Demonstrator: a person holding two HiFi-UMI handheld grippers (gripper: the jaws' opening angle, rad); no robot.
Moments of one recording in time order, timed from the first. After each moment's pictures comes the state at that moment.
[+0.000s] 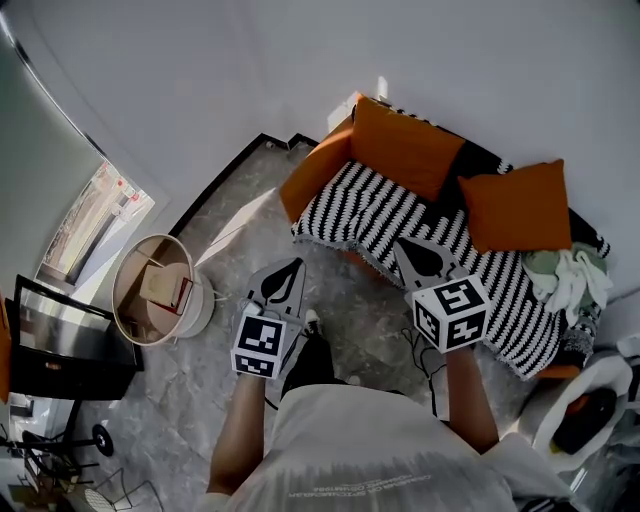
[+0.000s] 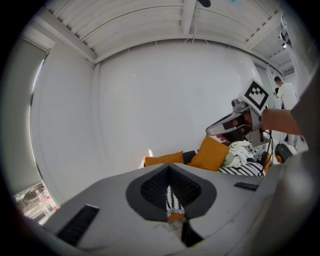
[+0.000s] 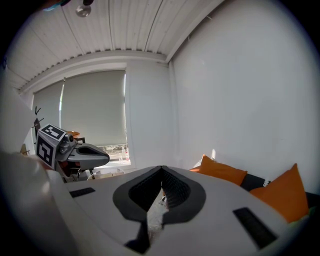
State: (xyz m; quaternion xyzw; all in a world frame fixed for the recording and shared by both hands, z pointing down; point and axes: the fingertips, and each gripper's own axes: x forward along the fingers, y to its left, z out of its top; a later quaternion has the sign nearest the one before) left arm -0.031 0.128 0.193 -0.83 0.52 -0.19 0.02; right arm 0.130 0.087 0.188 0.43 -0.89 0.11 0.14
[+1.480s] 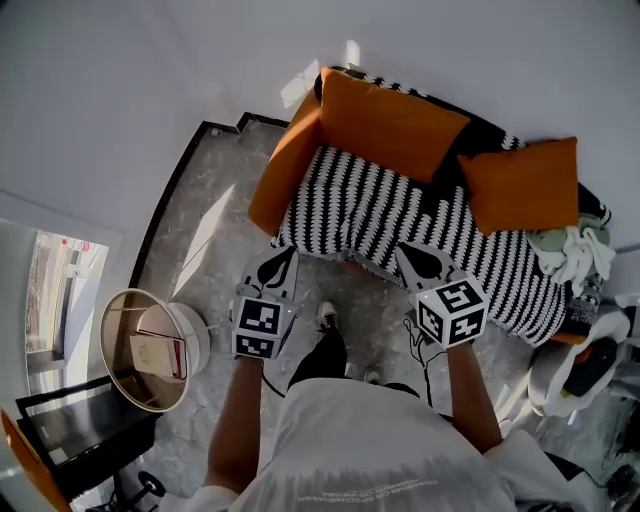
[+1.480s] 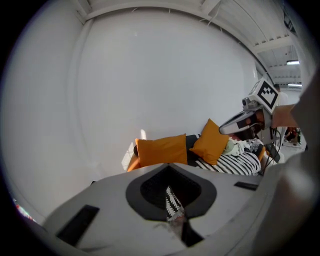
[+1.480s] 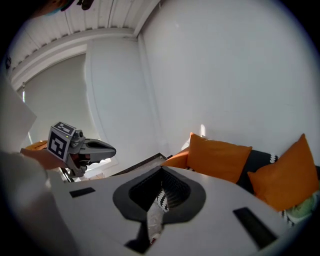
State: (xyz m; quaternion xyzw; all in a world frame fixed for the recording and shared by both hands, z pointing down) left arm -0.097 -0.163 0.320 -0.87 0.41 -0.26 -0.08; right arm 0.088 -0.141 0.319 0.49 -0.82 0.24 0.19
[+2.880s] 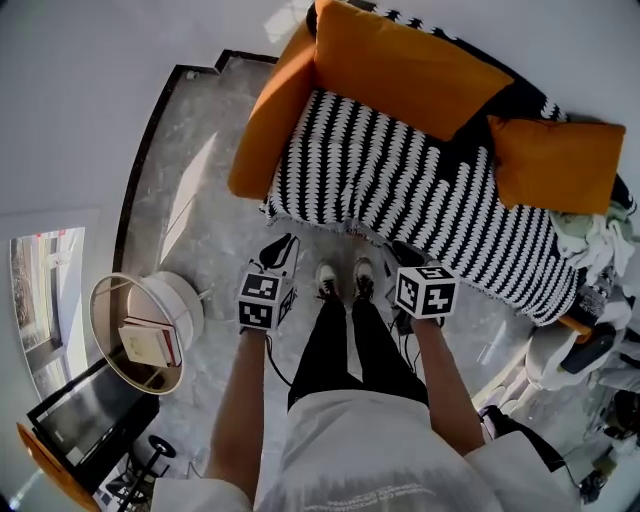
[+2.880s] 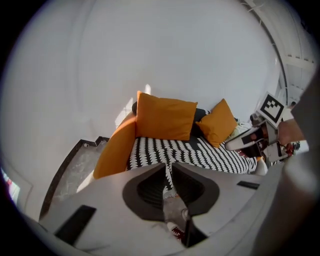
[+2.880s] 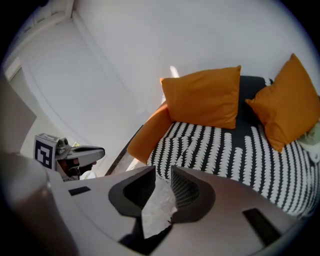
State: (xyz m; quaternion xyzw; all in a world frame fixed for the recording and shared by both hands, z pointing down) left arm -0.107 -0.222 0.539 -0.82 0.38 -0.33 -0.25; right arm 0.088 -0.174 0.566 0.50 -0.68 0.48 0.24
